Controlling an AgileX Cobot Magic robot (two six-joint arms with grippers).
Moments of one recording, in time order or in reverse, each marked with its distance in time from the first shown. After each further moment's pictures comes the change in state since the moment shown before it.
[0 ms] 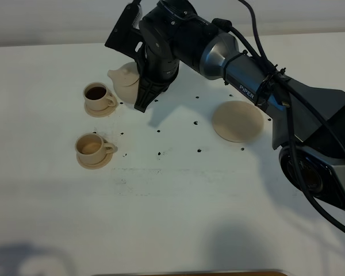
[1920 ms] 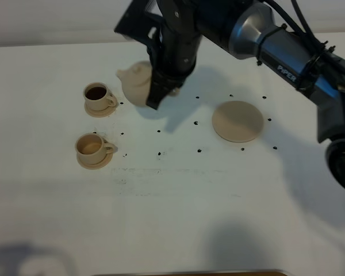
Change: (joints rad) left arm 0.000 0.000 0.000 0.000 0.000 0.000; right arm -0.008 -0.232 0.220 0.084 0.119 -0.029
